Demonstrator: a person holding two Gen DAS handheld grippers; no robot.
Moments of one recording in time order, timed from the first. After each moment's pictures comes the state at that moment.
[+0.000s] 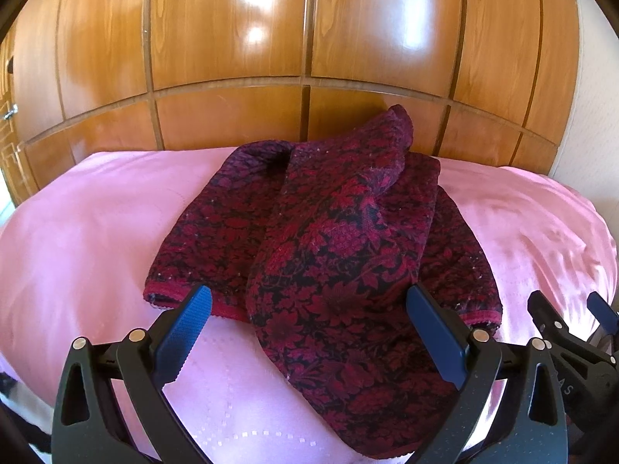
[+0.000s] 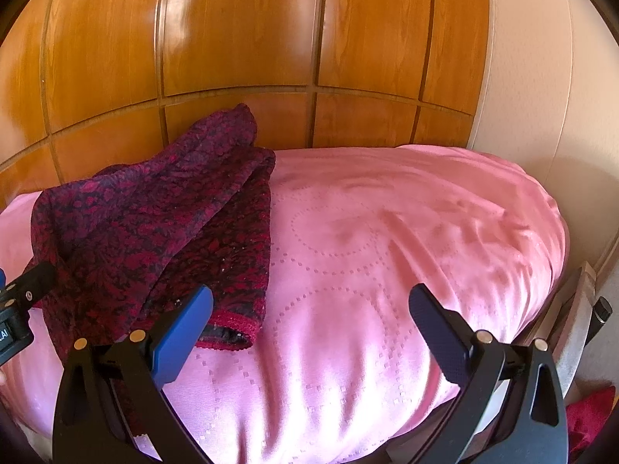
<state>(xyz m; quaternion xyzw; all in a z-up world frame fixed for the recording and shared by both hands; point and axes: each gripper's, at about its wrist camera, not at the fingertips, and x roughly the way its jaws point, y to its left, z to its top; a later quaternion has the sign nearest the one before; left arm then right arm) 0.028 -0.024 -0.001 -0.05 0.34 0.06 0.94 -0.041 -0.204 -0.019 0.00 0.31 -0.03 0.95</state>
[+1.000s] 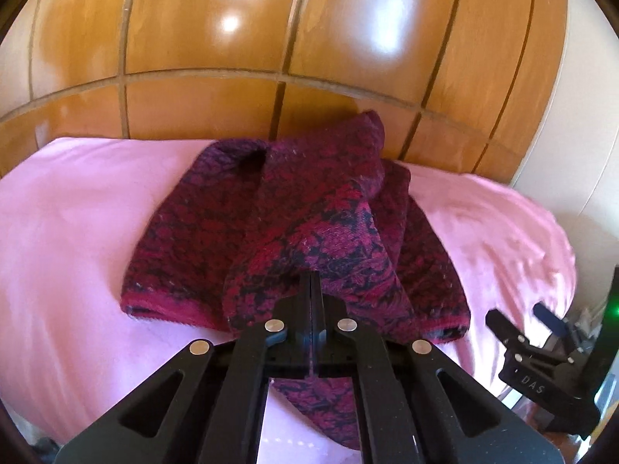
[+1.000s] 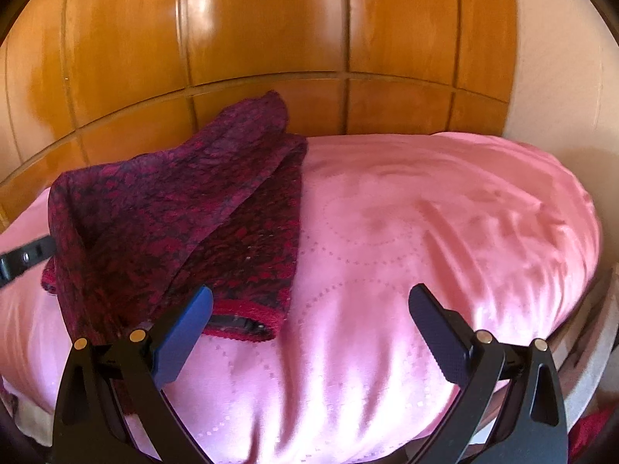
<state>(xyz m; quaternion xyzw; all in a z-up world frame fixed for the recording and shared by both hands) 0.035 0.017 0.009 -0.11 0.34 -0.03 0.93 -0.031 -0.208 -0.027 0.02 0.33 0.05 0.94</state>
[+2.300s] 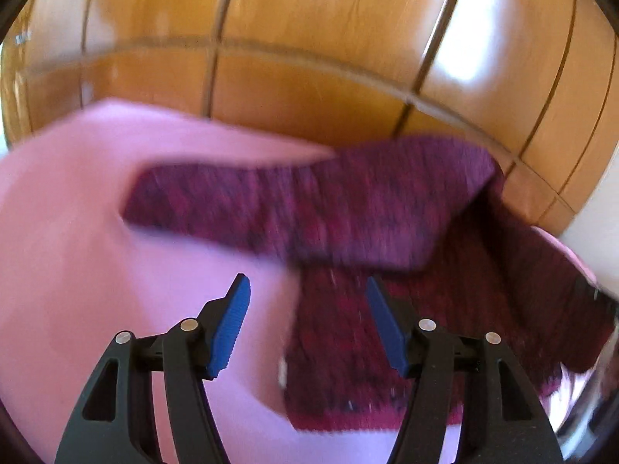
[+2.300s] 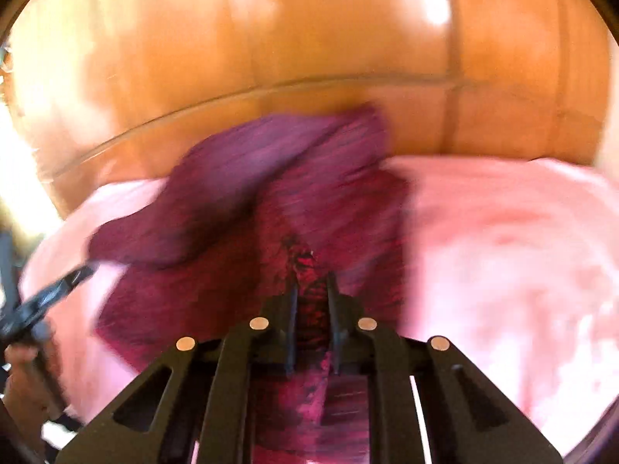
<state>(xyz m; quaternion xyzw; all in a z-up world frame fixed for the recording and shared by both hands) 0.085 0.171 -0.038 -0.18 0.36 0.05 0.91 0.082 -0.163 0.016 0.01 0.36 0.17 0.92</state>
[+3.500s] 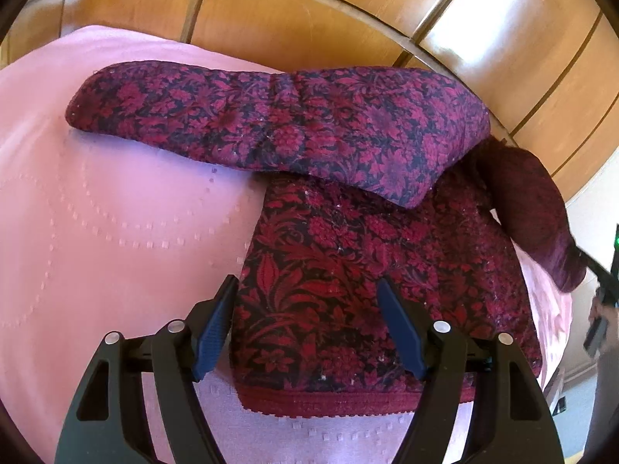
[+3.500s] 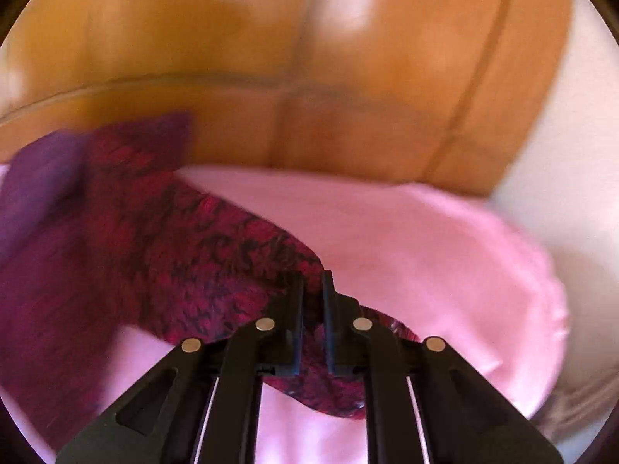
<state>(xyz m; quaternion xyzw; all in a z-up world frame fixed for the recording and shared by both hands) 0.094 0.156 -0.072 -0.24 0.42 0.00 0.88 0.197 -0.309 0.023 -0.12 0.35 -0.02 0.93</state>
